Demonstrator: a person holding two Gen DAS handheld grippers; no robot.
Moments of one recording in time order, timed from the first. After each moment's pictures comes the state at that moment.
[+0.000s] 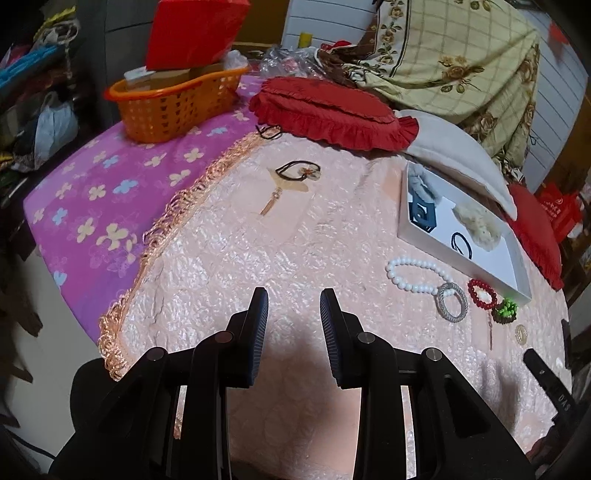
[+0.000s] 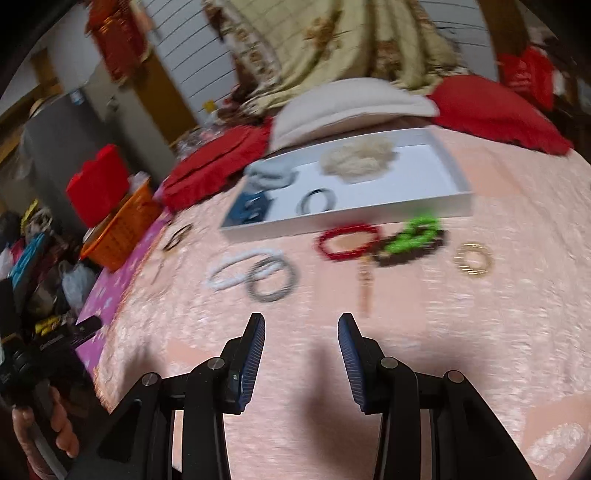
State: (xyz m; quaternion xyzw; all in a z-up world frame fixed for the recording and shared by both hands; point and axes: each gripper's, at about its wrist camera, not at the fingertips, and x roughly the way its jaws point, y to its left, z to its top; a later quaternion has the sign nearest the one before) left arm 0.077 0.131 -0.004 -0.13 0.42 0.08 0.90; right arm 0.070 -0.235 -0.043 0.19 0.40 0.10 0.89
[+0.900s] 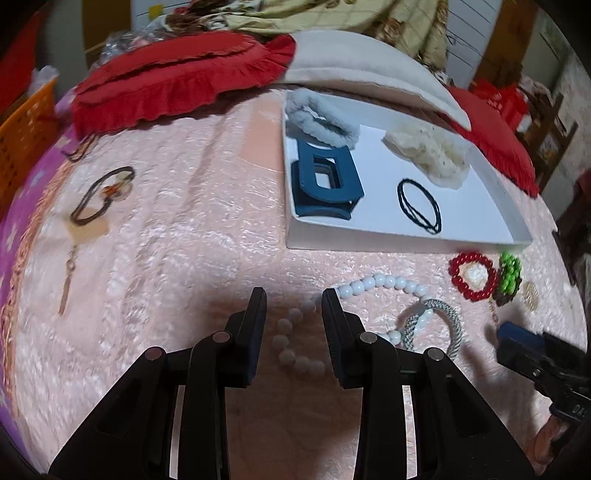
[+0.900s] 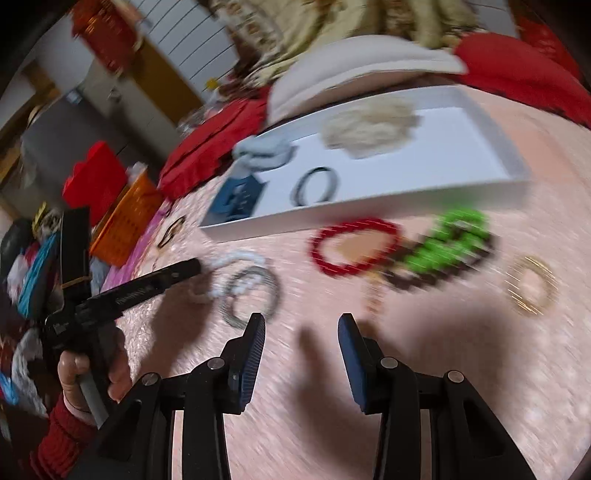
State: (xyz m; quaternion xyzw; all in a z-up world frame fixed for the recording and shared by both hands) left arm 0.236 0.033 -0.078 -0.01 0.49 -0.13 0.86; right arm 0.158 -0.213 -0.083 0.19 0.46 0.19 0.85
